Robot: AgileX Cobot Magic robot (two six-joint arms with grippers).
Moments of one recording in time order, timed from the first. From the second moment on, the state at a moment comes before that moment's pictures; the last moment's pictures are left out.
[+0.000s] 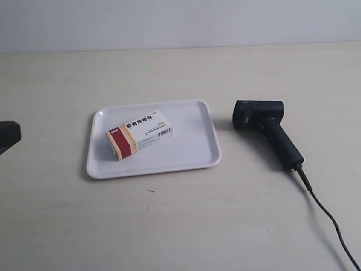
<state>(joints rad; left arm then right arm) -0.32 0.62 -0.24 -1.39 0.29 1.43 0.56 0.63 -0.48 -0.55 0.24 0.66</state>
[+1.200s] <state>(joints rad) 0.00 0.01 0.00 -0.01 0.17 0.07 0.56 0.61 -0.48 -0.55 0.22 0.67</state>
